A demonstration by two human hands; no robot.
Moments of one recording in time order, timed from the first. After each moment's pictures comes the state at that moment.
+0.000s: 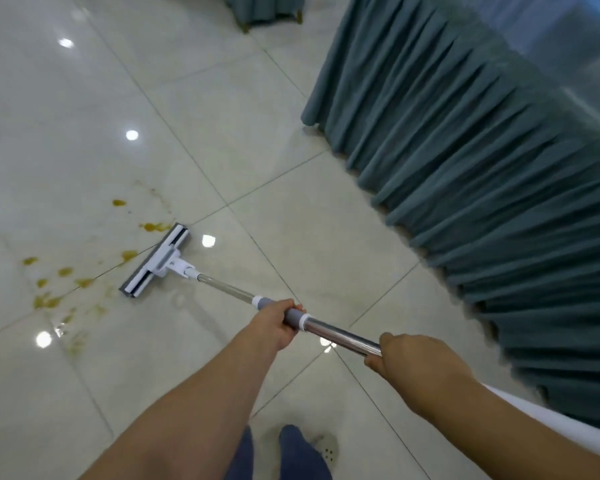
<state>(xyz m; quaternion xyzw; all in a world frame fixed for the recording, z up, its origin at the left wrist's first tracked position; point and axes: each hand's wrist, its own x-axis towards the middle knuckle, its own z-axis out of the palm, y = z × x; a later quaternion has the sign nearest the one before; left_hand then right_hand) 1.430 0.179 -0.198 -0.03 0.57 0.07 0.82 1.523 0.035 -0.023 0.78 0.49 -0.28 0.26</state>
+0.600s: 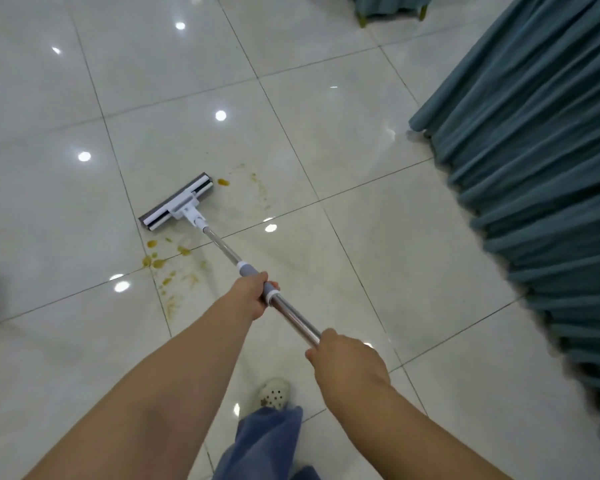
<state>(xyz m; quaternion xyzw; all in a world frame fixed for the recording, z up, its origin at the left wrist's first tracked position) 1.220 0.364 -0.240 0.06 0.67 0.15 0.73 1.304 0.222 -0.116 0.80 0.43 -0.40 0.14</state>
